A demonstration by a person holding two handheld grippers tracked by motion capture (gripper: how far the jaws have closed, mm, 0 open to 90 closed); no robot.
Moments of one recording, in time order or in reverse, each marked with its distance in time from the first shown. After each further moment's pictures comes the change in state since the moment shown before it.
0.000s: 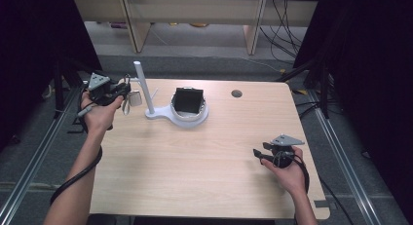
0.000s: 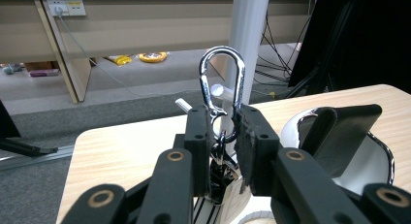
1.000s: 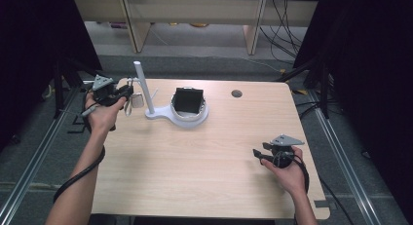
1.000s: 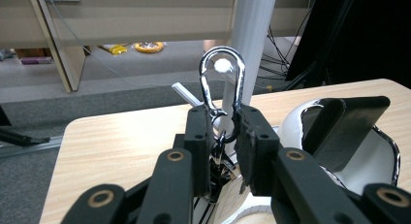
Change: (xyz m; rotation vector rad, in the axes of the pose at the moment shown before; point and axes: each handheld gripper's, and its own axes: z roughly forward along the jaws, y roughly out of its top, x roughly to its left) left arm 0.002 -0.010 0.013 0.033 -0.010 -0.027; right arm -0.001 0.000 0.001 -0.003 -0.001 -0.021
